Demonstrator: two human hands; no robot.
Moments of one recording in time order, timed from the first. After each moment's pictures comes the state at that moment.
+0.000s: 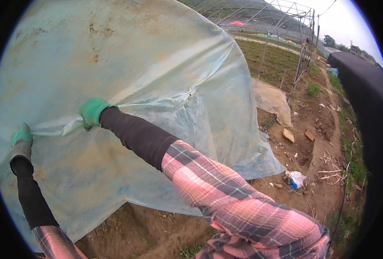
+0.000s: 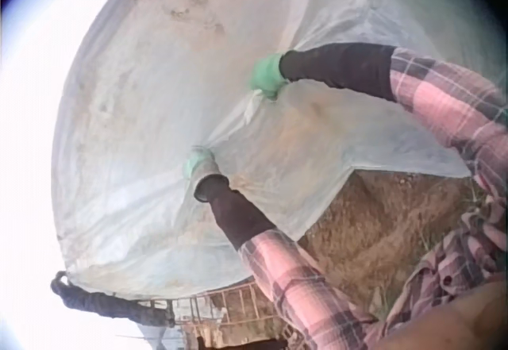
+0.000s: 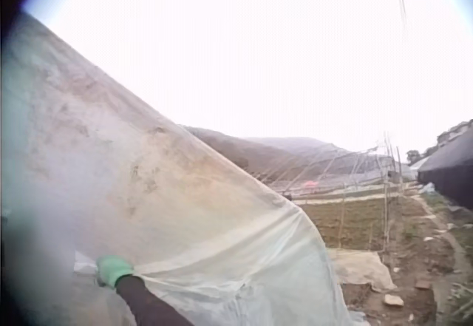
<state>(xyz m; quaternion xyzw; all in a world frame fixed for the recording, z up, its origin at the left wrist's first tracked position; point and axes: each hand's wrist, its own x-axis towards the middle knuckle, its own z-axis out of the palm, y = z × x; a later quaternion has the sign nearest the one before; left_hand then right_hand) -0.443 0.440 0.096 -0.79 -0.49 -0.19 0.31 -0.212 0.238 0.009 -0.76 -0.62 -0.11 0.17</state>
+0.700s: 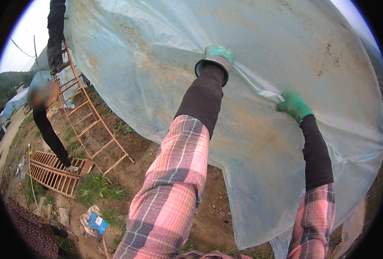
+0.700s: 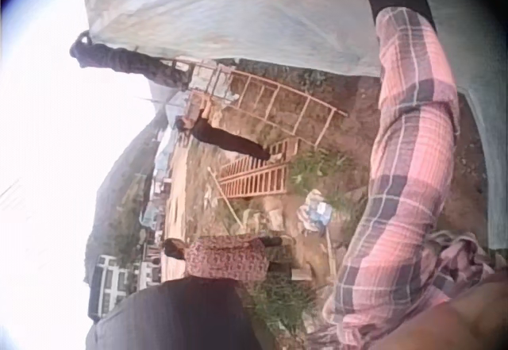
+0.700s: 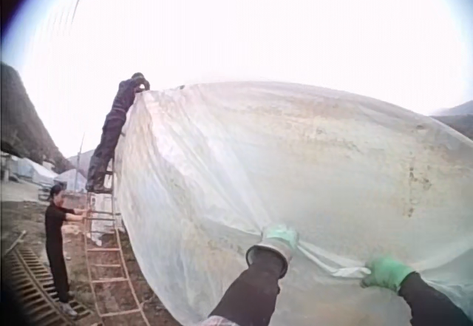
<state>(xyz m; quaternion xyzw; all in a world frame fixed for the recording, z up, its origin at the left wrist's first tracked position) -0.449 0.374 0.089 -0.81 -0.46 -0.20 0.30 -0.199 0.239 0.009 -0.71 -0.66 -0.11 0.21</state>
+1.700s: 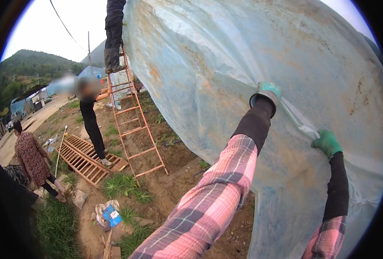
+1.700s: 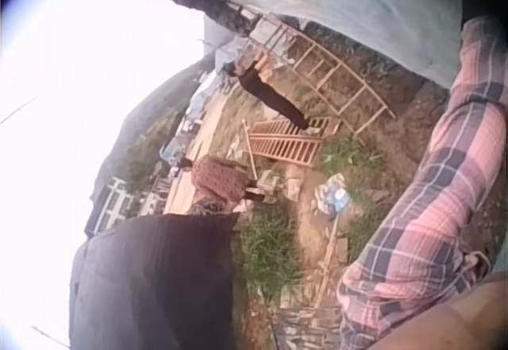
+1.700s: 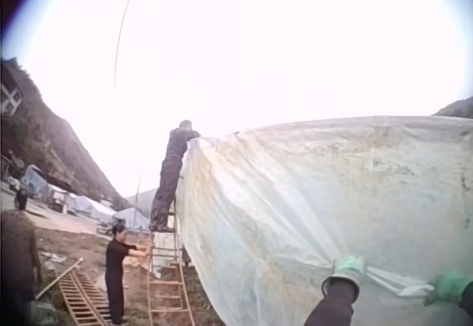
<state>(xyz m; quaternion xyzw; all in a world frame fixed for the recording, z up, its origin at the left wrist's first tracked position) -0.446 0.382 0.086 -0.81 -0.47 -0.22 0.27 -0.192 0.244 0.003 -0.71 -0.64 -0.08 0.28</state>
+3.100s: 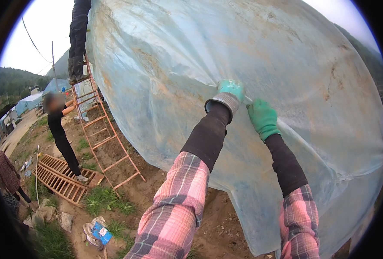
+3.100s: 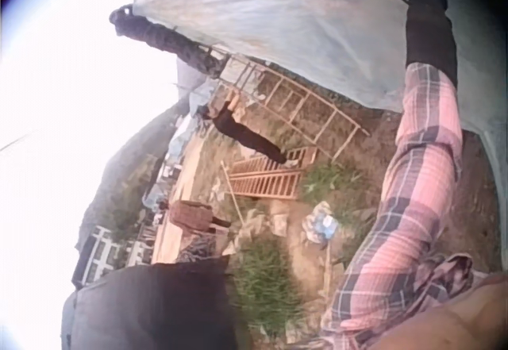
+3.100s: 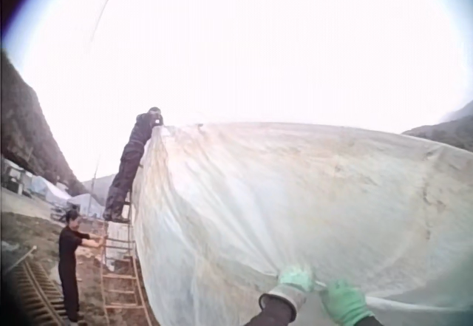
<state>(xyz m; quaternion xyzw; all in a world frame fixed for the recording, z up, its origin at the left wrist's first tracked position) -0.446 0.374 0.095 -0.82 -0.47 -0.21 0.26 -0.306 0.345 0.000 -0.57 -0.61 -0.44 0.34</state>
